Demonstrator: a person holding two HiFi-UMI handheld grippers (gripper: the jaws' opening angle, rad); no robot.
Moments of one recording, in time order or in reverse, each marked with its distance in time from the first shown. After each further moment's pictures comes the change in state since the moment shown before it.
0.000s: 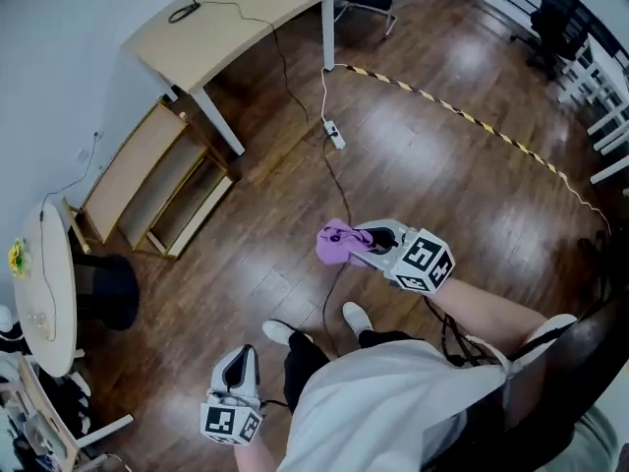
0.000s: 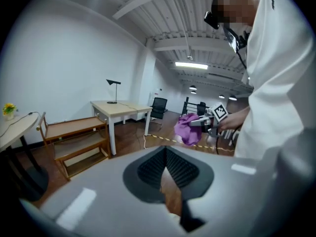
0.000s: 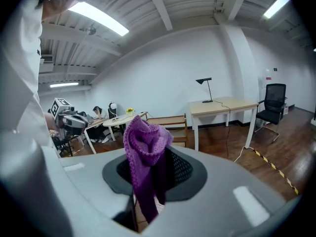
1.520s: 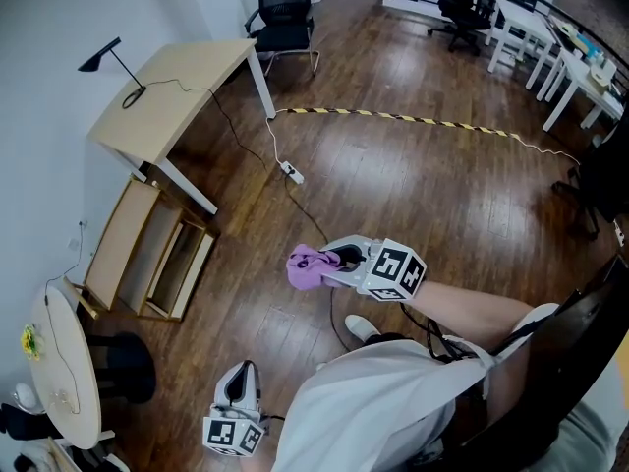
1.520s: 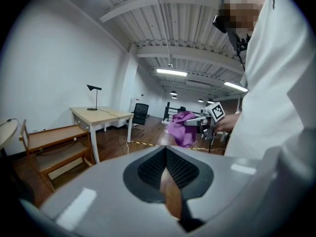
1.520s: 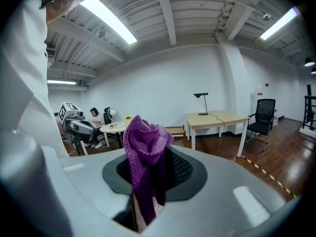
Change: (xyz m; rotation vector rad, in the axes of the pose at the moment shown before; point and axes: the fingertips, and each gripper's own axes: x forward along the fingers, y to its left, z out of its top) left arm -0.055 -0.036 0.010 0.097 -0.063 -0.234; right arm -0.065 0.102 0.033 -0.045 -0.101 -0.094
